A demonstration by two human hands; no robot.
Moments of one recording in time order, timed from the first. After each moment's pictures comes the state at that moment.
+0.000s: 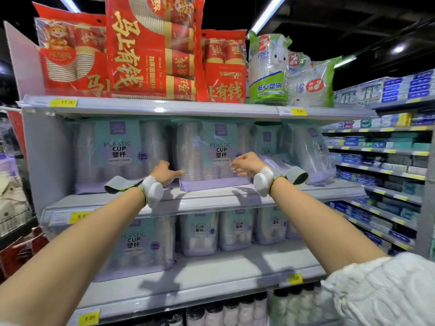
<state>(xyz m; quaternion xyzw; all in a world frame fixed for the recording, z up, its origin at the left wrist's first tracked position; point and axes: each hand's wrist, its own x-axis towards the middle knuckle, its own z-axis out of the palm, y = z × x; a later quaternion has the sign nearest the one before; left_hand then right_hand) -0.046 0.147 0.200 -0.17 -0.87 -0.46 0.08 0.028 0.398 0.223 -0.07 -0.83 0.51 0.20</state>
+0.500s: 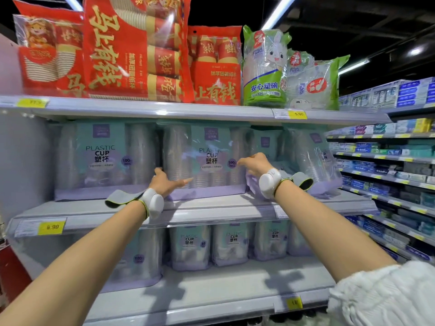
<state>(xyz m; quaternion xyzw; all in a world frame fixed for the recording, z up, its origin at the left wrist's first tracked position) -0.058 0.201 0.188 -0.12 -0.84 -0.52 0.09 -0.011 0.470 0.232 -0.09 -0.80 0.54 0.24</state>
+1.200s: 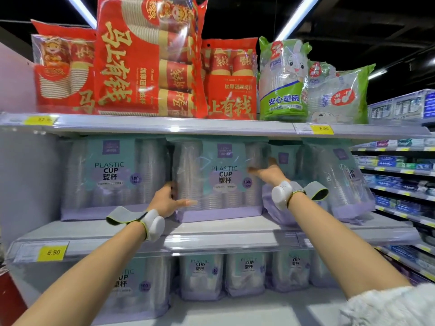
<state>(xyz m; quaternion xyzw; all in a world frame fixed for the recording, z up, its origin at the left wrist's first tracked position) -0.095 0.186 0.183 -0.16 -0.85 -0.48 0.13 -0.054 0.482 0.250 -0.09 -0.82 0.51 0.26</state>
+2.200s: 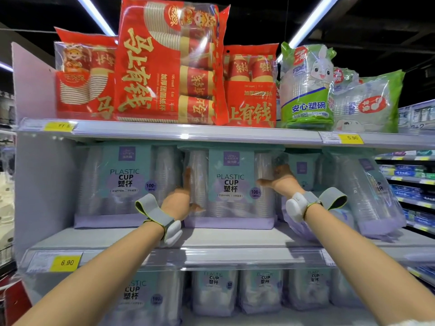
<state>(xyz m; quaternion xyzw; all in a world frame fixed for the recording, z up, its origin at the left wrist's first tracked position) -0.109 0.183 0.207 -0.18 -0.94 -0.17 0.25 -0.079 0.471 0.257 -0.09 -0.86 0.40 0.29</state>
